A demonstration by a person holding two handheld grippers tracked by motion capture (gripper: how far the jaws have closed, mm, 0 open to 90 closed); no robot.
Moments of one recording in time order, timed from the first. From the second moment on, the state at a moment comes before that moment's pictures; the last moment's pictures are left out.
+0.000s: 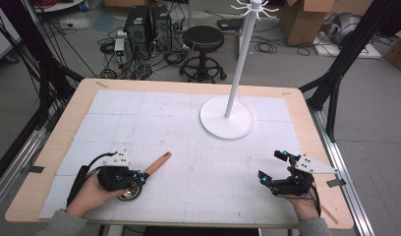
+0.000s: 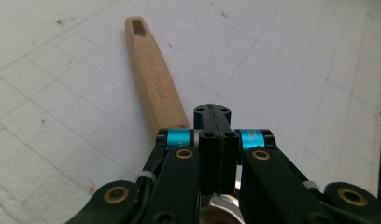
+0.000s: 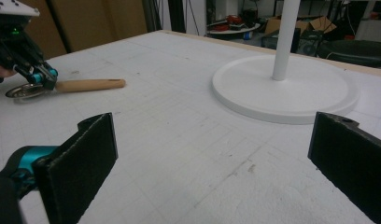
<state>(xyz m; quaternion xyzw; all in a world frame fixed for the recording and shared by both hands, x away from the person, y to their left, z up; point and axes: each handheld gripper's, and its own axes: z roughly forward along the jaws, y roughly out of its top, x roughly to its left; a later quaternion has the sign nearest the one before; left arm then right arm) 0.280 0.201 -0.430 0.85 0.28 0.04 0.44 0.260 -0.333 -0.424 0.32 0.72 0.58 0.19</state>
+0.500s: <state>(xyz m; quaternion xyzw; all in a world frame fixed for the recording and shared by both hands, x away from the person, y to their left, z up) 0.320 0.191 -0.418 0.83 0.31 0.06 0.46 0.259 -0.336 -0.420 0.33 0.70 0.61 0.17</state>
